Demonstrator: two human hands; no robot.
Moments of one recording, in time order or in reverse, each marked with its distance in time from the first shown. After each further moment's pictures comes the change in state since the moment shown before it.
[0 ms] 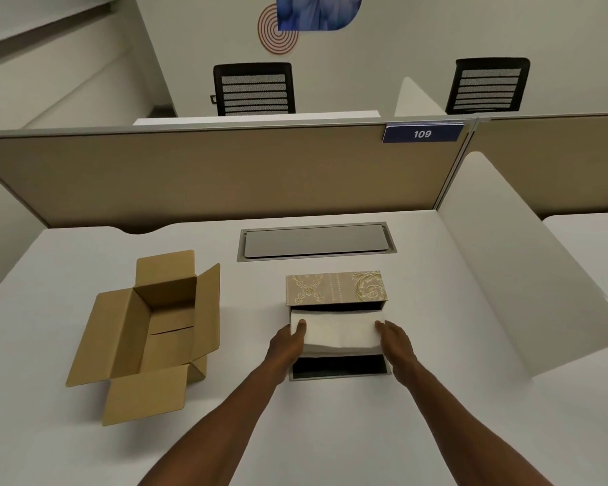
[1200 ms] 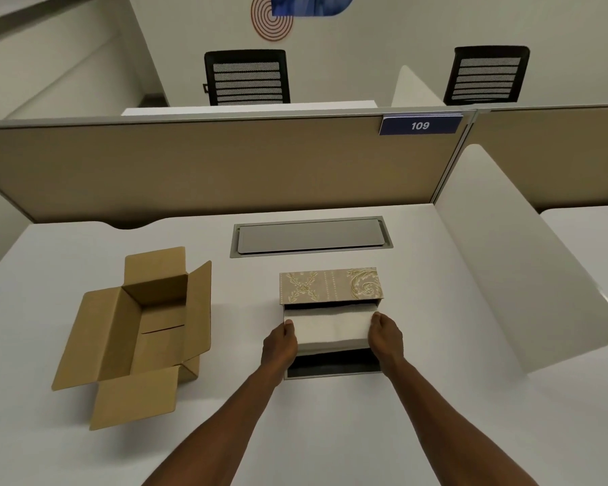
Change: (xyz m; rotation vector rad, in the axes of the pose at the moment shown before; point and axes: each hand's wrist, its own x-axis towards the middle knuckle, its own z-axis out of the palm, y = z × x) left_hand -0.001 0.000 0.010 0.118 0.131 0.034; right_hand 0.008 -0.004 0.018 -0.237 0.188 -0.114
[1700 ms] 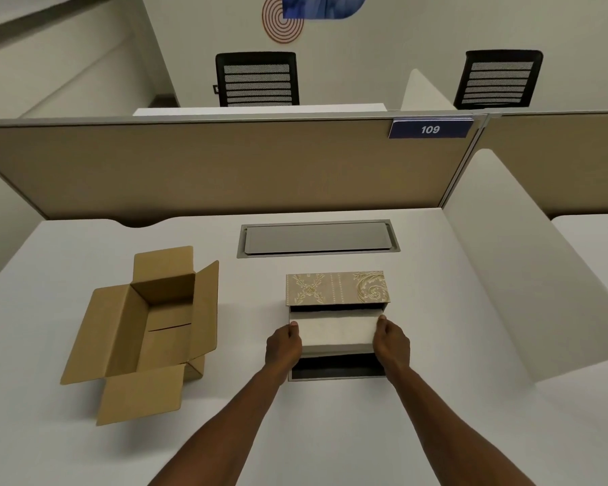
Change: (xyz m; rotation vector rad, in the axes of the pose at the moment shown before) left_hand 0.007 -0.002 0.000 0.067 0.051 0.009; right_hand 0.001 0.007 0.003 -0.093 0.058 -0.065
